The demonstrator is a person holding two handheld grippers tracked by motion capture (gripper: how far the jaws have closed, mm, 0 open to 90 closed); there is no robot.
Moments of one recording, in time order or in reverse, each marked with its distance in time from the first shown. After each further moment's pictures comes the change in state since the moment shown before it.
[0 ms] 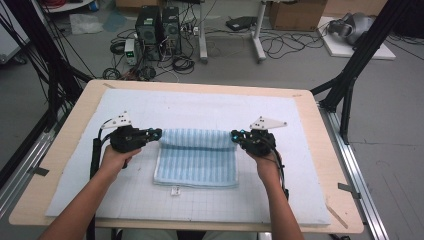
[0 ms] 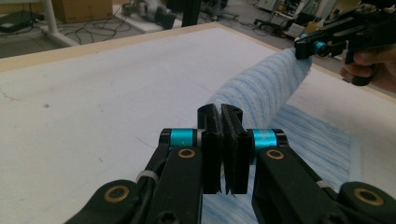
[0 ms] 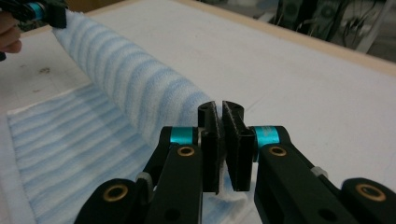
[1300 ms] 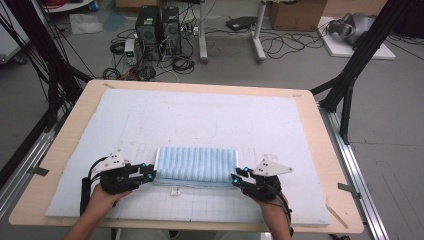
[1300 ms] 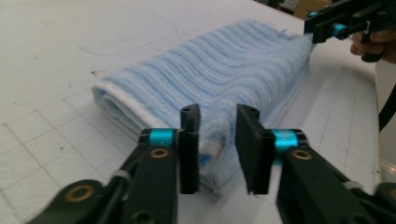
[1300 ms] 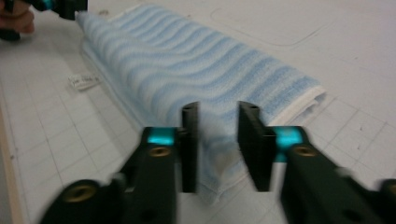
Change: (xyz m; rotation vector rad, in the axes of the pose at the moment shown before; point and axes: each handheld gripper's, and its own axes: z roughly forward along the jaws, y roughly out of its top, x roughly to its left) left arm -0.058 -0.058 -0.042 0.071 0.006 -0.013; right arm 0.064 -0.070 -0.049 0.048 0.039 0.025
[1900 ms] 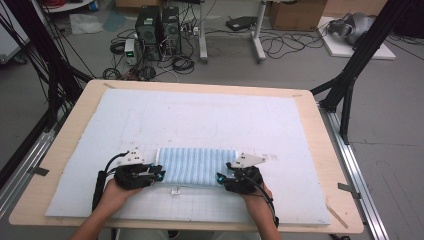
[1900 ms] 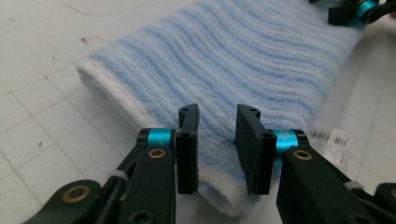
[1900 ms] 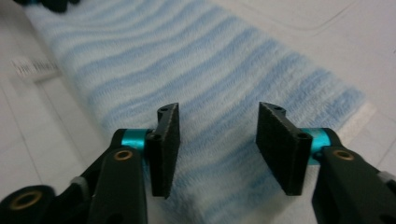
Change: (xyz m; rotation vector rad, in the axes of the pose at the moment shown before) left arm -0.007 0.001 0.038 0.226 0.078 0.048; right arm 0.012 0.012 0.051 0.169 -0.060 -0.085
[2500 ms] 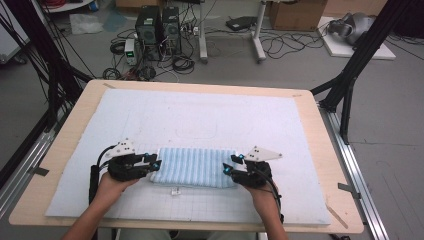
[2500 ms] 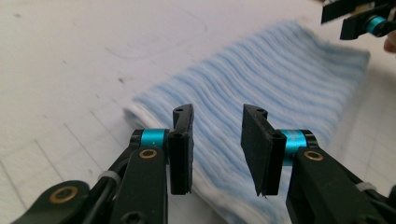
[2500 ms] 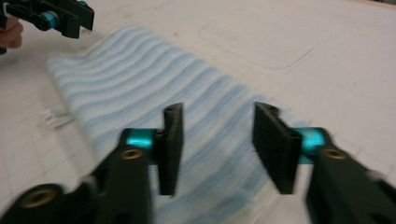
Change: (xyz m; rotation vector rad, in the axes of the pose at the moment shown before) left arm 0.026 0.019 -0.012 -0.137 0.012 -0.065; right arm -0.025 0.008 -0.020 -0.164 0.039 0.095
